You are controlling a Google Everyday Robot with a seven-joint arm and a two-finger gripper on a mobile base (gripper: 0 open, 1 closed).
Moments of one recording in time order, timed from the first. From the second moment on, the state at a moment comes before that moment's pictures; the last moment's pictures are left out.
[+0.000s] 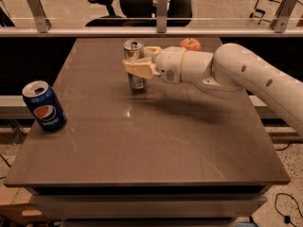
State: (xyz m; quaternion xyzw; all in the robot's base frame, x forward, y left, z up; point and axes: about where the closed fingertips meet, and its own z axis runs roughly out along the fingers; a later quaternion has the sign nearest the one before) arm 0.622 0.038 0.907 -0.42 0.62 0.35 0.57
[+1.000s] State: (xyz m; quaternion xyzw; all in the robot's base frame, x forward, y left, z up) arm 0.620 0.002 0.924 -0.43 0.70 0.25 0.51
